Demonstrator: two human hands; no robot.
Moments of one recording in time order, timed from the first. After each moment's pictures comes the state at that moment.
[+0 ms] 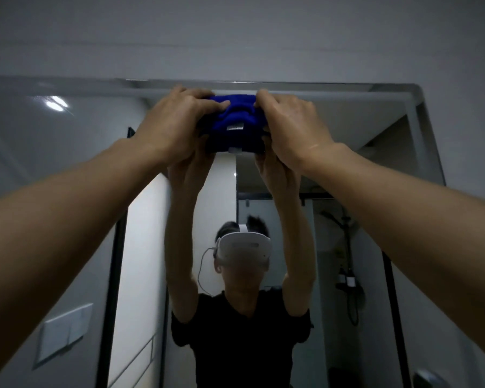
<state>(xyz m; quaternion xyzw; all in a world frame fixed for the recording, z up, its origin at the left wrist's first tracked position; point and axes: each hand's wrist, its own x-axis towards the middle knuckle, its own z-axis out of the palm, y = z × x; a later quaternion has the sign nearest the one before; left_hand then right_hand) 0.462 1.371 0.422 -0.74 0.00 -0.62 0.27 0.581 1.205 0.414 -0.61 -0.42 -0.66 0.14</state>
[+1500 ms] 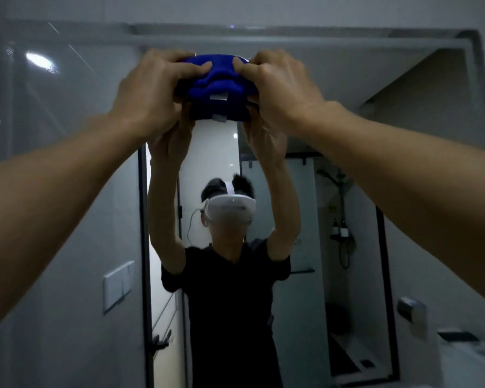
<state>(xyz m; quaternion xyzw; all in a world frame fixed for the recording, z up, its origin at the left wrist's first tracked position) 0.374 1.490 0.389 -0.77 0.02 -0.61 0.20 0.494 1.313 0.392 -0.65 -0.41 -0.63 0.11</state>
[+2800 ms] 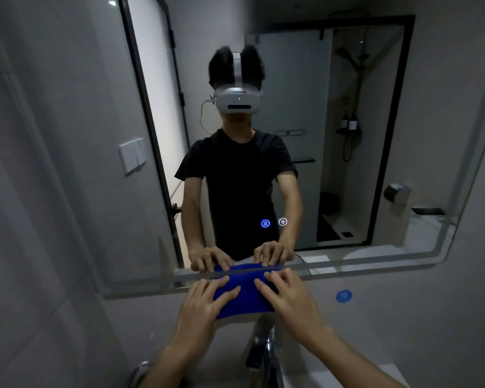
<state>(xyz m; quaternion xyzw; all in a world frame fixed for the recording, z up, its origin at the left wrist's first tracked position) 0.334 1.457 -0.170 -0.96 -0.02 -0.28 0.00 0.488 1.268 -0.175 -0.72 -0.55 -0.41 0.12</state>
